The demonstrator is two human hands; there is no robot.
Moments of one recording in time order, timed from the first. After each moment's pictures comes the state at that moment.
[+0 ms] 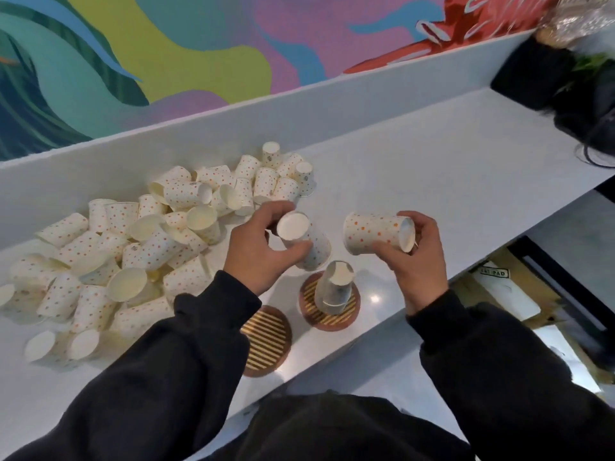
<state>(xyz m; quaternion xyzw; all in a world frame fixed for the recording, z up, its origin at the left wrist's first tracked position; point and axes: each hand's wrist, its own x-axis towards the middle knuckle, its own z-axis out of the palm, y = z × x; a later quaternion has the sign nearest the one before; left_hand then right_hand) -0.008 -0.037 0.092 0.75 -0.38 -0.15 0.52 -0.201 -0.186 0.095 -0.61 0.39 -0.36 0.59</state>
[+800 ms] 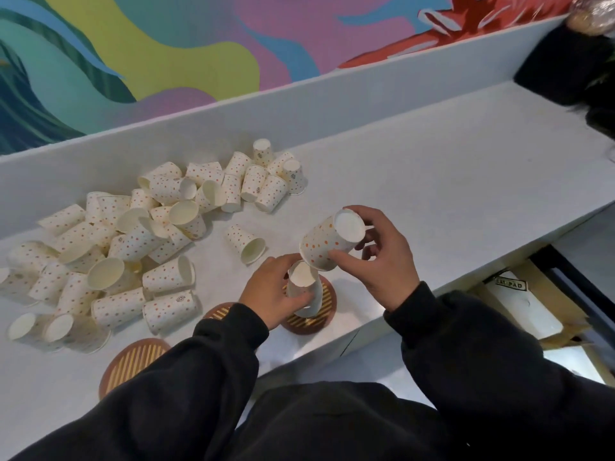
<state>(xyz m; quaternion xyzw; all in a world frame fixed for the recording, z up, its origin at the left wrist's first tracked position) -0.081 -0.075 0.015 0.83 -0.38 -0.21 0.34 -0.221 -0.237 0.084 -0.75 0.23 -0.27 0.56</state>
